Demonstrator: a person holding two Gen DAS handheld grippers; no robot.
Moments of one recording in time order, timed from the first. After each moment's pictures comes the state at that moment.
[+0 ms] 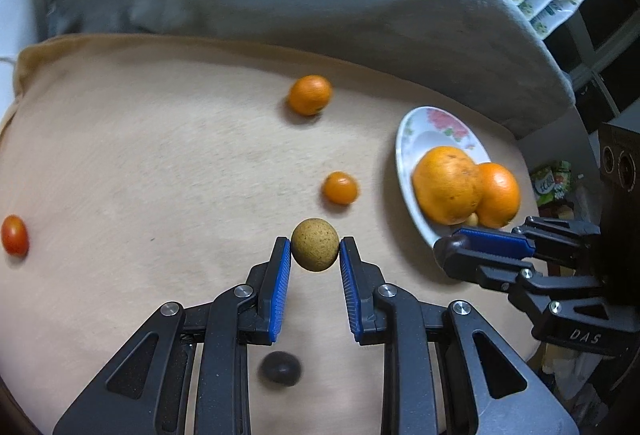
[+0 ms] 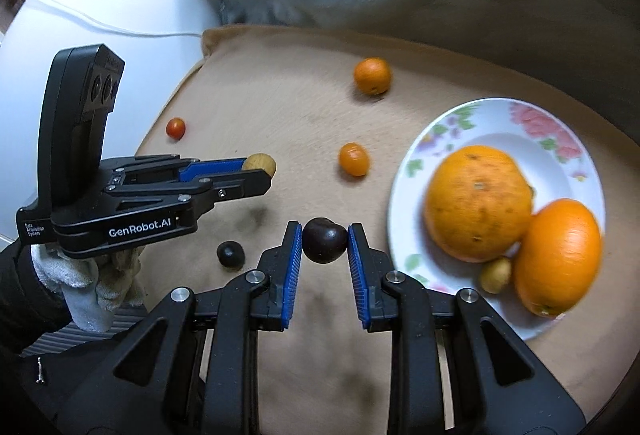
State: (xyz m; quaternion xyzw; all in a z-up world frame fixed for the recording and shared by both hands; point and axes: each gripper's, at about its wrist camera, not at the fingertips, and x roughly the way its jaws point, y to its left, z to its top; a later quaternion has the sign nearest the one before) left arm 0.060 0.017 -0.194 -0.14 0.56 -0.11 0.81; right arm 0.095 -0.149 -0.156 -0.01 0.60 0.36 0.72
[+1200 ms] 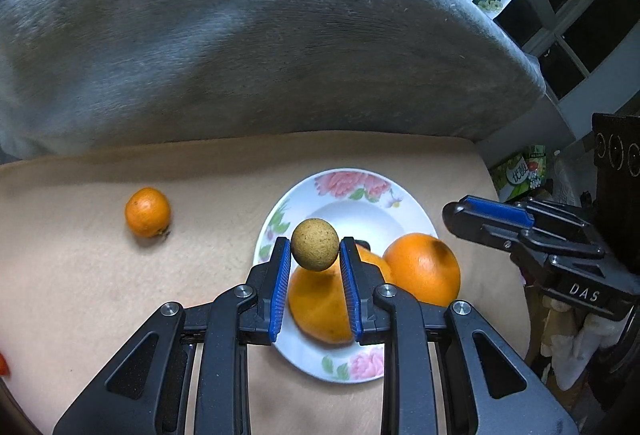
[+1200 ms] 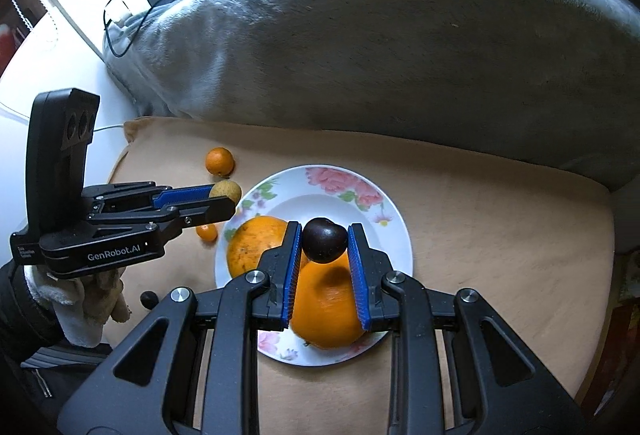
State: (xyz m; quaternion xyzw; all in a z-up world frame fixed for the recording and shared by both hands) left arm 0.149 -0.078 -0.178 -0.09 0.55 -0.20 0.81; right arm 0.168 -0.267 -0.136 0.02 0.57 0.25 0.78
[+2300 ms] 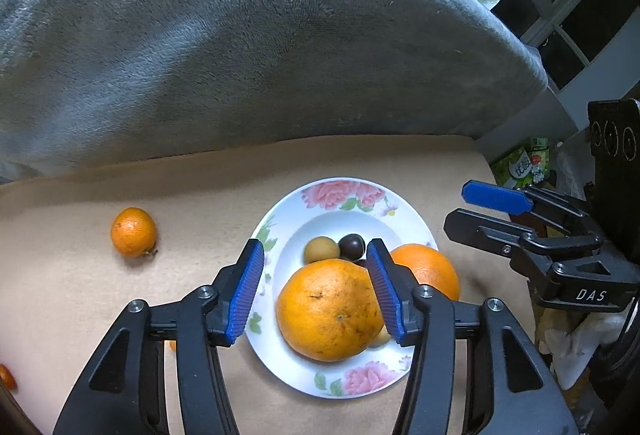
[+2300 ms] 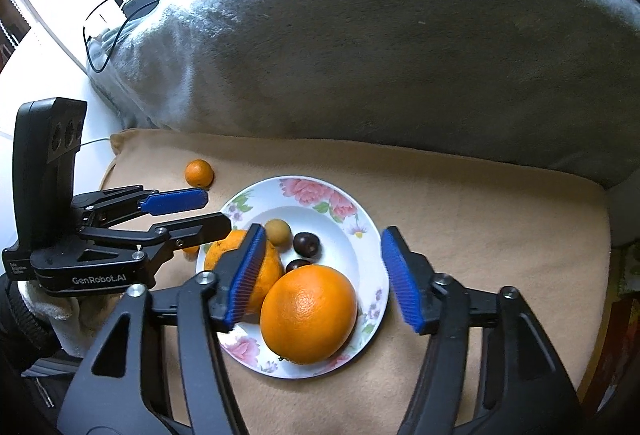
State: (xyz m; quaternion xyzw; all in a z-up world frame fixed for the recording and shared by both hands) left arm 0.157 -0.093 -0.178 -0.07 0.55 -0.20 0.81; right arm 0.179 -0.277 -0.137 0.03 0.57 0.22 0.79
